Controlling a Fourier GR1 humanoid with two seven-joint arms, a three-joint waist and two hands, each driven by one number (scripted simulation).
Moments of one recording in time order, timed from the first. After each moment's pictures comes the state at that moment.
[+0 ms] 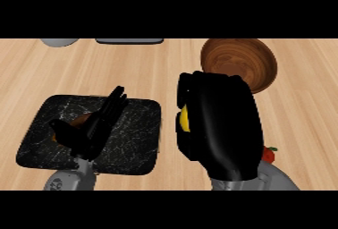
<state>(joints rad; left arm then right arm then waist) -0.11 0.03 -0.10 -1.57 0.15 -0.10 0.17 -0.72 -0.01 0.48 -1.92 1.09 0.49 0.98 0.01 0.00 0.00</state>
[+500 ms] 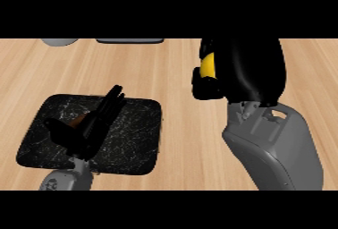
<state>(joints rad) -0.11 0.04 -0.08 -1.58 0.17 -0.12 0.19 -0.87 -0.05 0.23 -1.73 1.11 0.45 0.88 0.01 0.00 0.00</state>
